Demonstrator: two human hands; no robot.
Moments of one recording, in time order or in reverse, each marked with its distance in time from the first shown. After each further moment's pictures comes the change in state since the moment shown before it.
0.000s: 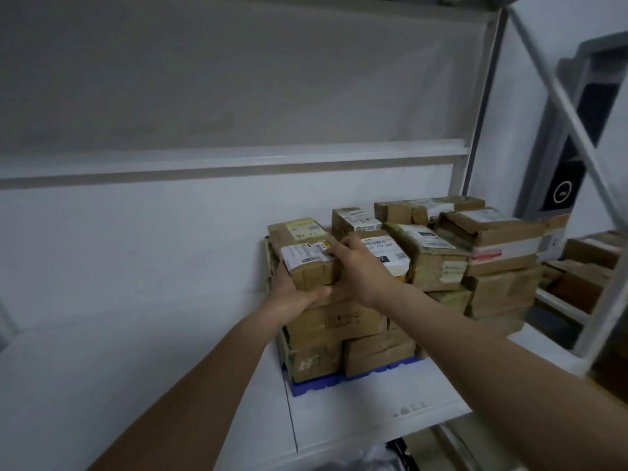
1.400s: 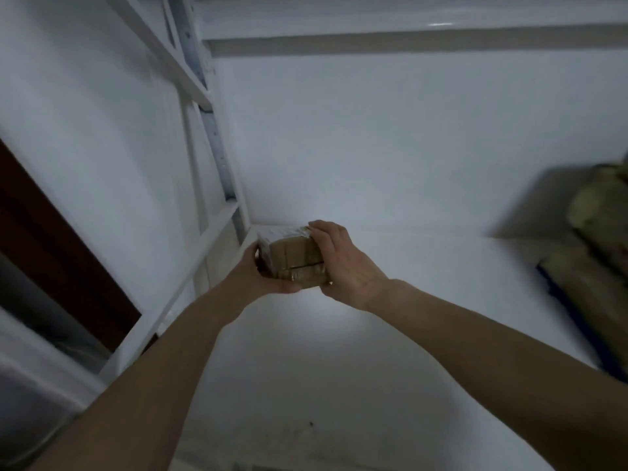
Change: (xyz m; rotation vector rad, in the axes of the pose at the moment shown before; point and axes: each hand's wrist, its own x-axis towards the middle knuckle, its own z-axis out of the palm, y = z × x) left_hand -0.093 -0.256 -0.502 -0.073 0.239 -0.338; right_hand 0.162 -0.425 0.309 0.283 -0.082 -0.610
